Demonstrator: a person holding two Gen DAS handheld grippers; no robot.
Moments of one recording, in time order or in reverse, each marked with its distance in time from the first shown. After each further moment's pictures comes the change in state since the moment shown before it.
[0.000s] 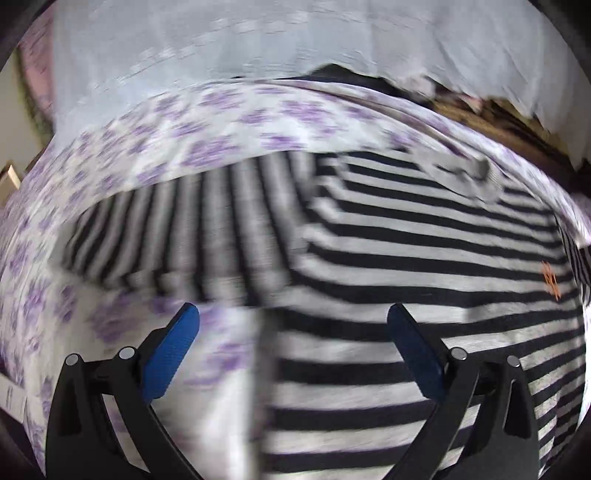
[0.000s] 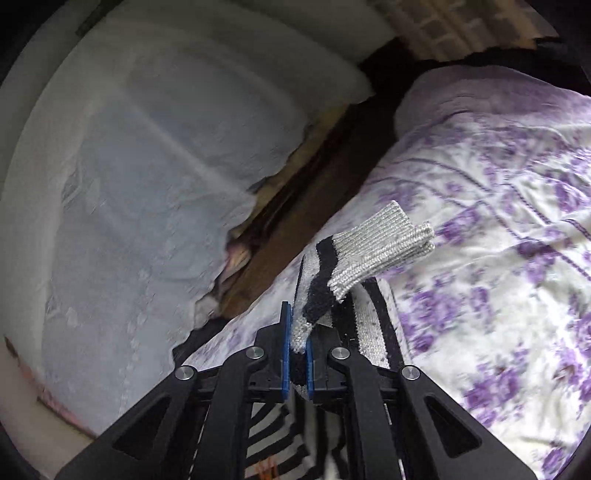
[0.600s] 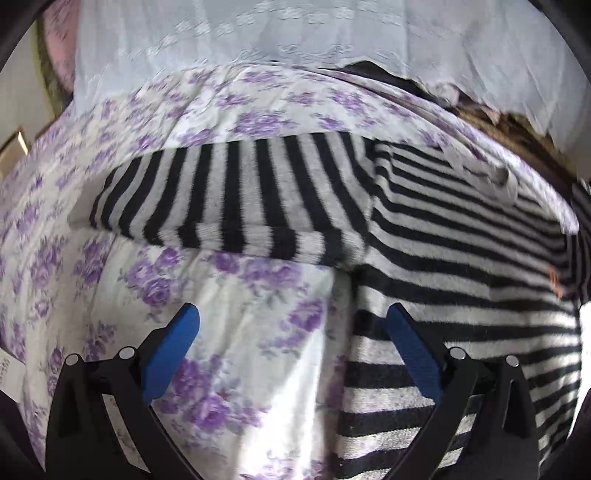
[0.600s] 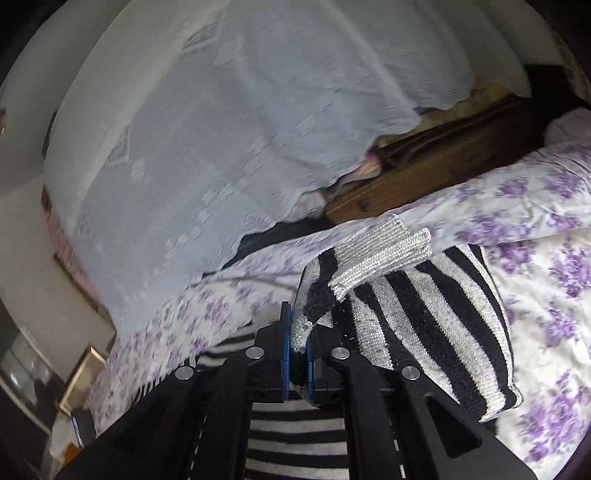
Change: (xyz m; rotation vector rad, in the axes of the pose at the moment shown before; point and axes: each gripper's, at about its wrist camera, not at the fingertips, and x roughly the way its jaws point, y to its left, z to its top) left arm -0.003 0.030 -0.019 -0.028 0.028 -0.003; right arm 0.008 0.121 -0.120 -0.417 0.242 0.205
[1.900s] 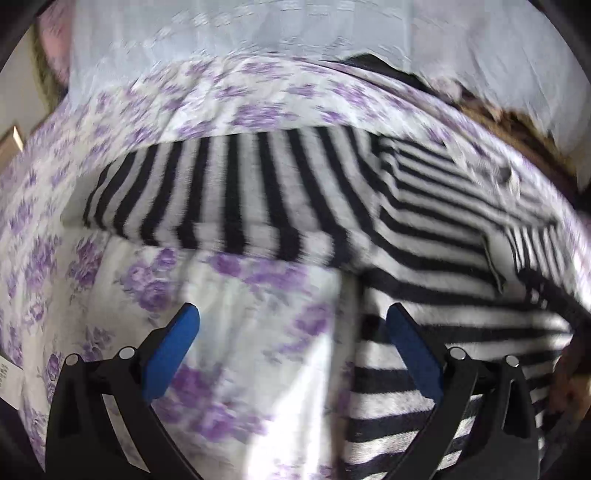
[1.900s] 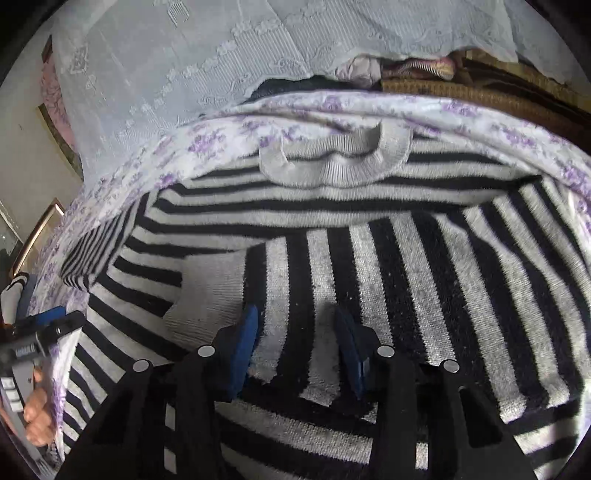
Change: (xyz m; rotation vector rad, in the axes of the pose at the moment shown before) left arm 0.009 0.025 0.010 -0.081 0.049 -0.051; right arm 0.101 0.059 -0.073 -0.322 0.429 -0.112
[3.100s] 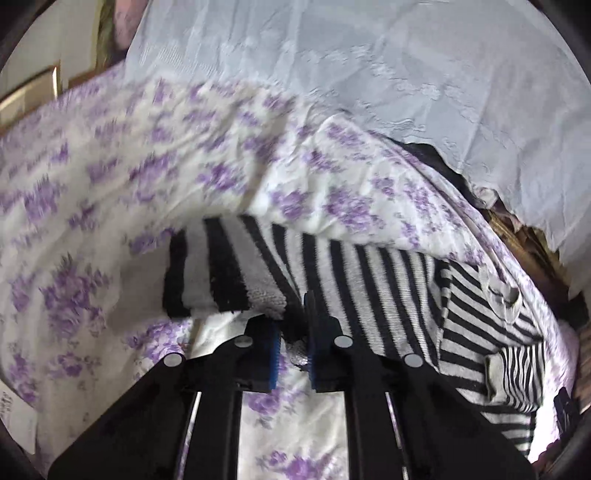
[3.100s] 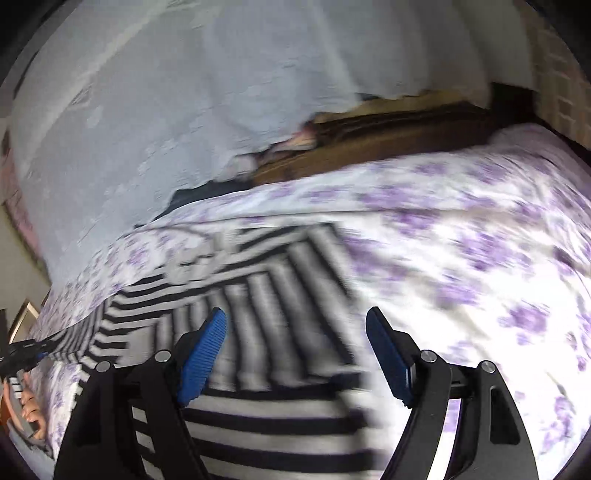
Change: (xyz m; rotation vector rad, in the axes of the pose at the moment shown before) left arm -0.021 0.085 0.051 -0.220 -0.163 -0.038; right arm -0.124 -0.145 -0.041 0.263 -0.314 -0.176
